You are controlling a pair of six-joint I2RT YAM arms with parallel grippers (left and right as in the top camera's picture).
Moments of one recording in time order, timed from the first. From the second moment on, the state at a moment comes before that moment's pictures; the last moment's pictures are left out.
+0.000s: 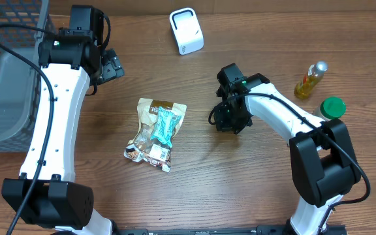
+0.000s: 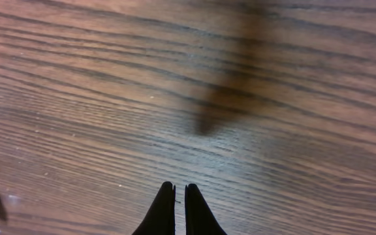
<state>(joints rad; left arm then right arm) -0.08 1.75 1.82 -1.29 -0.28 -0.51 0.43 1.94 1.34 -0.93 -0.18 0.29</state>
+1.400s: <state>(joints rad) -0.08 1.75 1.82 -1.29 -0.28 -0.51 0.69 1.96 1.34 -0.49 -0.32 0.92</state>
